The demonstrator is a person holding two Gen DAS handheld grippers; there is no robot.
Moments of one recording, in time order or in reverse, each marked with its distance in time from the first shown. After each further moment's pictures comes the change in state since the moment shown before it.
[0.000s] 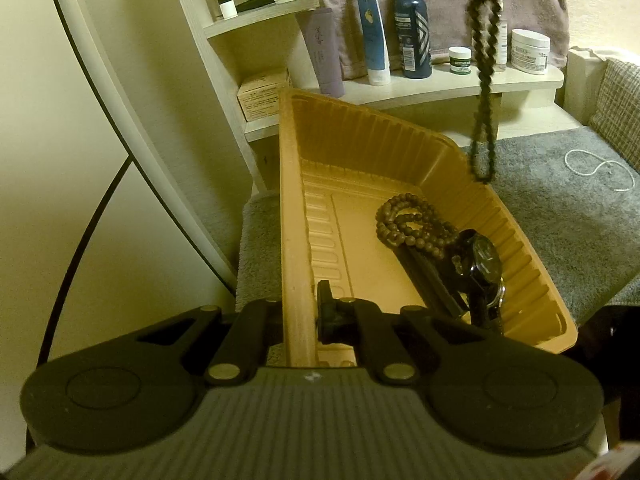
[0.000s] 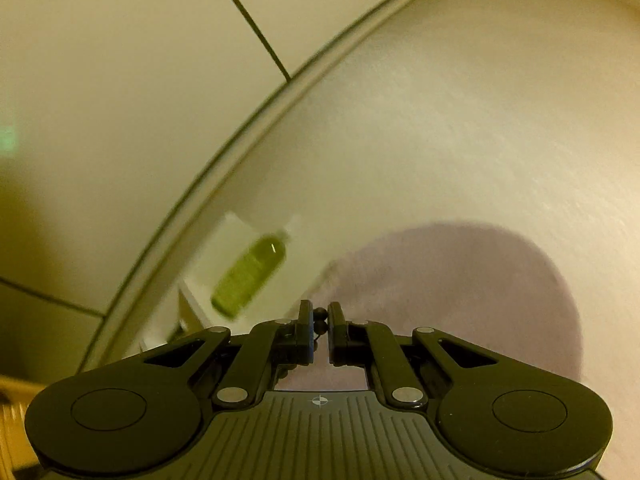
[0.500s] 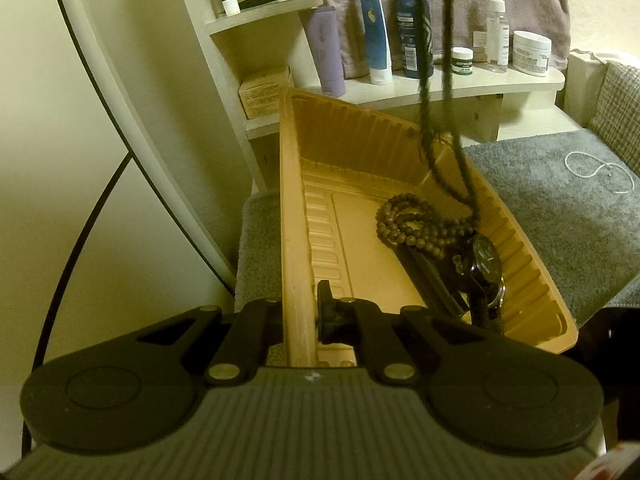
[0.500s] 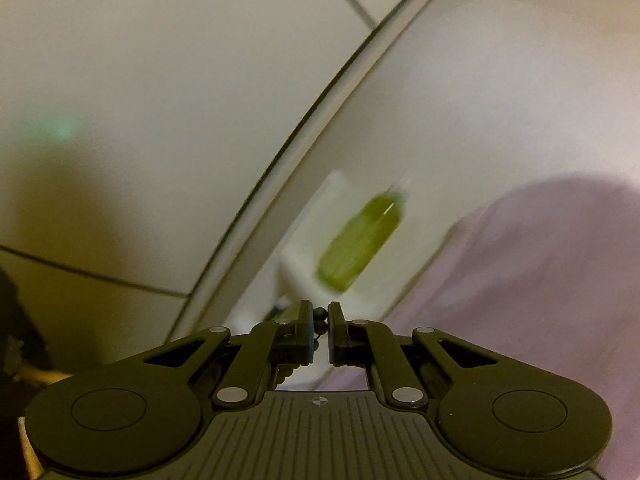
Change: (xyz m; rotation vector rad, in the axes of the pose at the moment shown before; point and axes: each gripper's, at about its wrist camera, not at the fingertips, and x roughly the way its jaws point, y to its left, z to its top) left arm 0.001 0.003 -0.002 -0.010 -0.001 -0.007; right arm 0.058 0.048 -0.034 0.068 0.163 0.294
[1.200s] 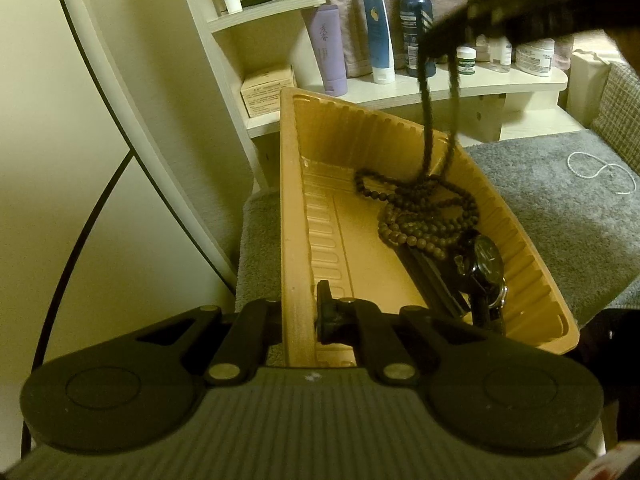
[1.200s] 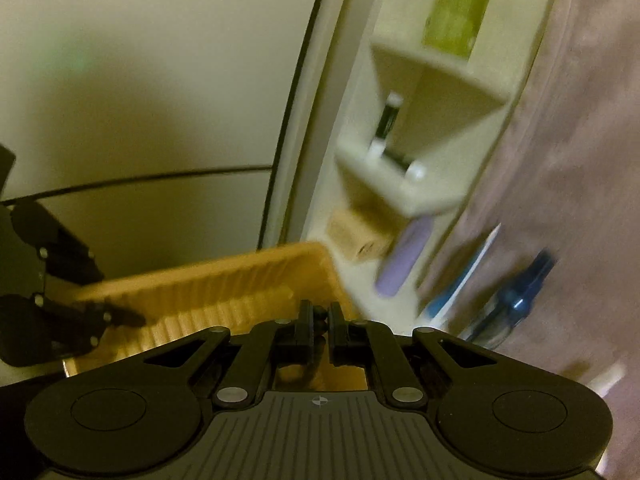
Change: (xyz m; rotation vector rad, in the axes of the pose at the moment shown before) left arm 0.002 0.000 0.000 -0.005 0.004 0.004; right arm 0.090 0.054 -0.116 0.263 0.322 0.238
